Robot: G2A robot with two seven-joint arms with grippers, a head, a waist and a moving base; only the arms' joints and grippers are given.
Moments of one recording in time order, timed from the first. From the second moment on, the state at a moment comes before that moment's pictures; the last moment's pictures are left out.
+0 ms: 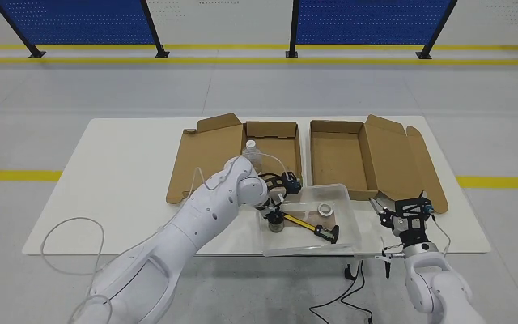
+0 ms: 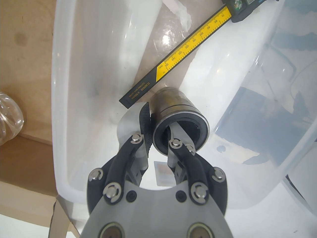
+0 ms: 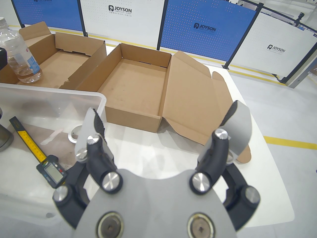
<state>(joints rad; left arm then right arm) 0.55 -1.50 -0.61 -0.87 0.79 -0.57 -1.15 -1.73 -1.15 1.60 -1.80 -1.33 0.00 0.00</state>
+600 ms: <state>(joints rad) 0.65 -1.42 -0.74 -1.18 0.81 -0.54 -1.14 -1.73 -1.15 1.60 -1.80 -1.33 0.00 0.00</state>
